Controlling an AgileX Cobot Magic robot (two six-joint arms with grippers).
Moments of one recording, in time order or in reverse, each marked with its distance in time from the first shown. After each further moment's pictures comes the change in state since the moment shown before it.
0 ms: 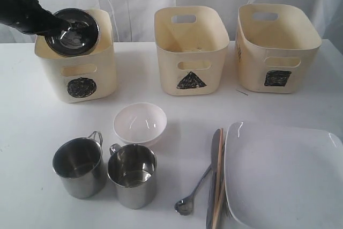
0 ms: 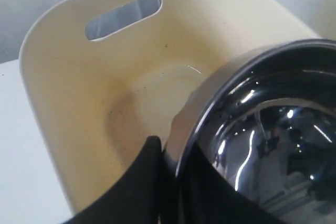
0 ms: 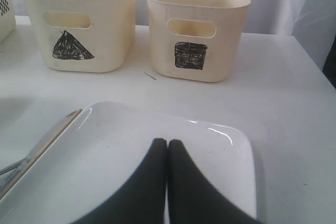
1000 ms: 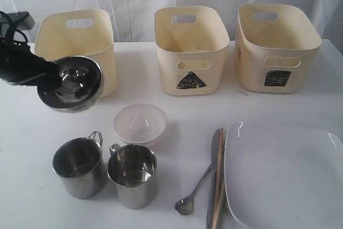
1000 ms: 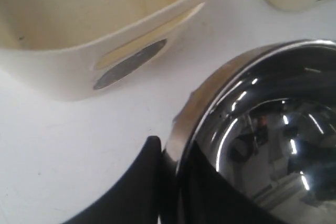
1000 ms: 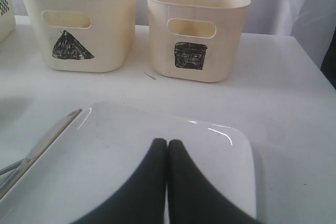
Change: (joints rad) left arm 0.000 -0.353 0.553 -0.200 0.157 0.127; right arm 0.000 0.000 0.000 0.000 0.000 -0.002
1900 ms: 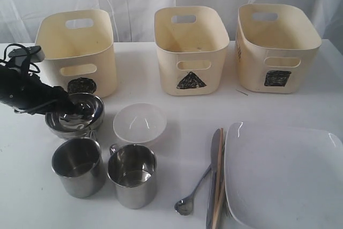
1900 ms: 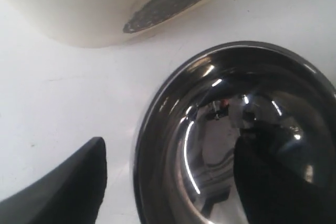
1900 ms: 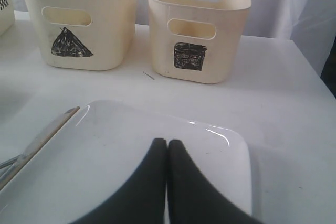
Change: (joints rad) left arm 0.002 0.172 0.048 -0.033 -0.107 0.007; right arm 0.000 0.000 0.000 -0.001 0.000 -0.028
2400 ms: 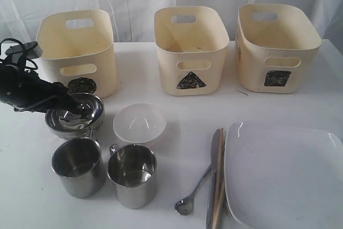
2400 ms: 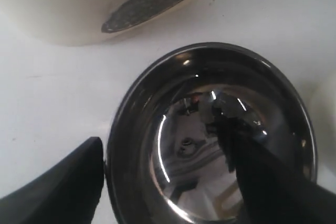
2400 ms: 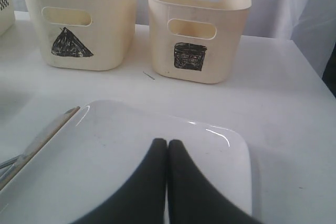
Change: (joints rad) left arm 0.005 -0.040 0.017 -0.038 0.037 0.000; right arm 0.000 0.000 0.000 0.000 0.000 -0.002
